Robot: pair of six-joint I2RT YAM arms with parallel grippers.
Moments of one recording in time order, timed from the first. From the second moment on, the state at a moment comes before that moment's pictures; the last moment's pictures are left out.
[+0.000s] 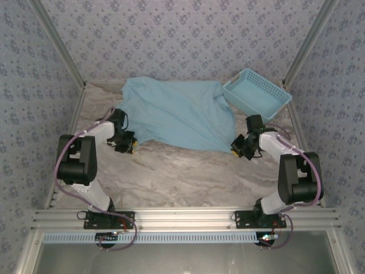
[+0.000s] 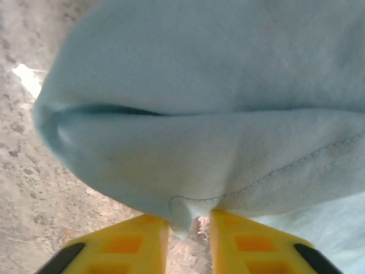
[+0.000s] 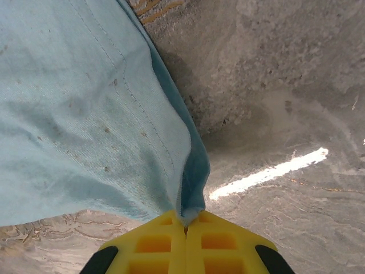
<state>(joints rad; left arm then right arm) -0.11 1.73 1.04 -0.70 0.22 -1.38 0.09 1.50 0.84 -0.62 -0.31 0.80</state>
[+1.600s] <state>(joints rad) 0.03 1.43 0.71 -0.83 0.15 -1.00 0.12 1.53 0.87 -0.68 -0.24 0.71</state>
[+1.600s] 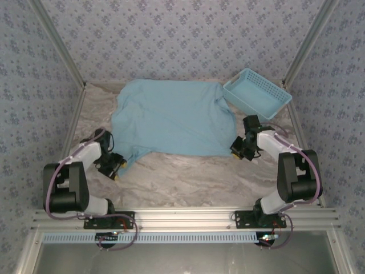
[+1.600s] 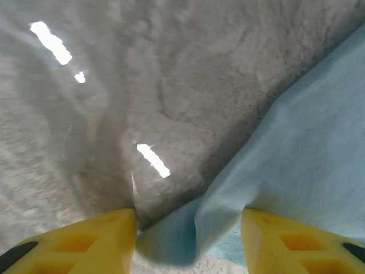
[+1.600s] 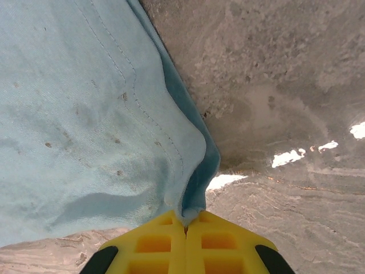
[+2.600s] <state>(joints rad) 0.01 0.82 1.42 -0.99 -0.28 -1.06 0.19 1.02 1.30 -0.52 -0.21 0.68</state>
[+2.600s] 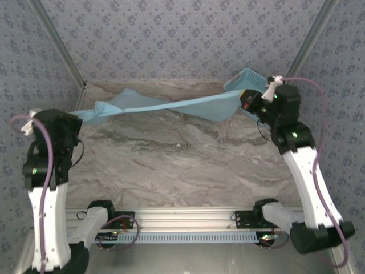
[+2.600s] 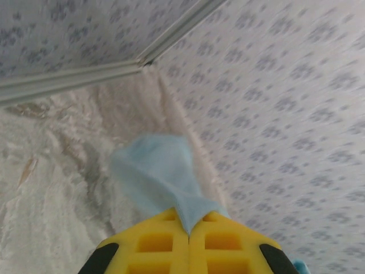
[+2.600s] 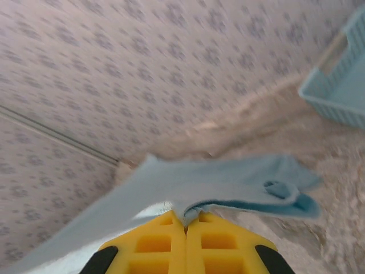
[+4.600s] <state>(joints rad) 0.07 0.71 0.51 -0.96 0.25 -1.01 0.16 1.67 1.01 -0.32 -0.38 0.83</state>
